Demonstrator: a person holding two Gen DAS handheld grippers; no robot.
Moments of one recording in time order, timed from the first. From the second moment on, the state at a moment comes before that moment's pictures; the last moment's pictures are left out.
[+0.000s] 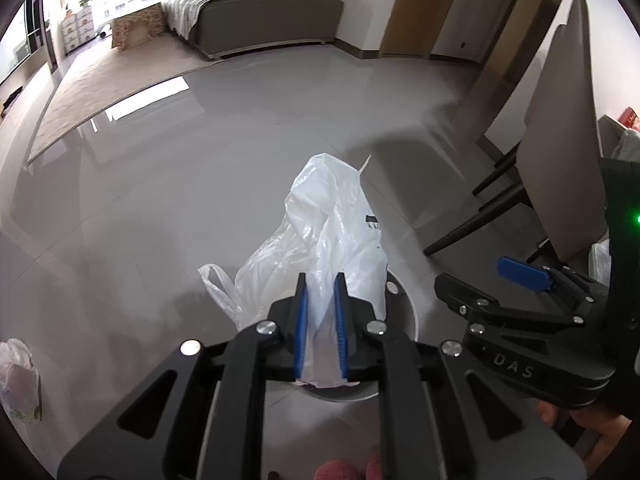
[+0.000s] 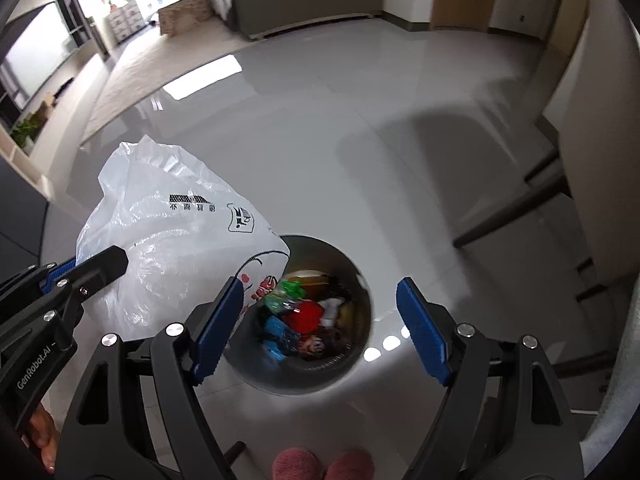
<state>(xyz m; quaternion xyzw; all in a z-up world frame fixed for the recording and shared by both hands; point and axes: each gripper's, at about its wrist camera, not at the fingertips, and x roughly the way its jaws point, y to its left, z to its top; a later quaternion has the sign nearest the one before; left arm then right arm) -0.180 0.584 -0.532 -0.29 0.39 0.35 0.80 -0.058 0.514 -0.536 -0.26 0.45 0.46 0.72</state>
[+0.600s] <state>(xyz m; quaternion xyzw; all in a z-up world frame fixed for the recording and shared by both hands) -0.179 0.565 -0.494 -0.27 0.41 0.34 0.80 -0.047 0.487 -0.491 -0.25 0.46 0.45 0.72</state>
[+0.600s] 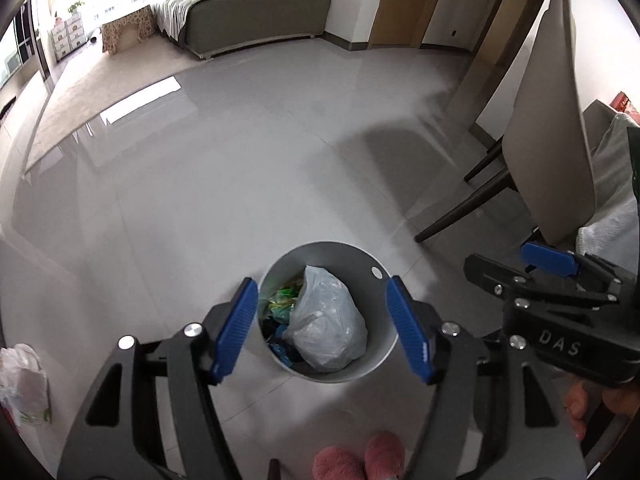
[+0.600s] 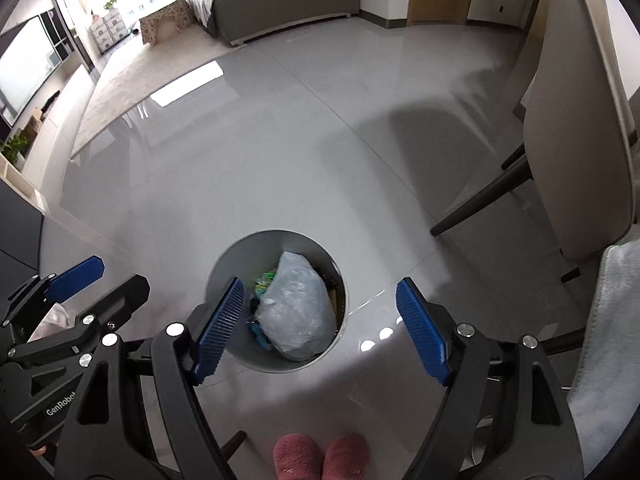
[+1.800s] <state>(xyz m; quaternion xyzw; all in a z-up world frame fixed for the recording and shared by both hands) 0.030 0.221 -0.139 -0.08 0.37 0.11 0.92 0.130 0.027 -0.109 -0.06 0.37 0.23 0.90</state>
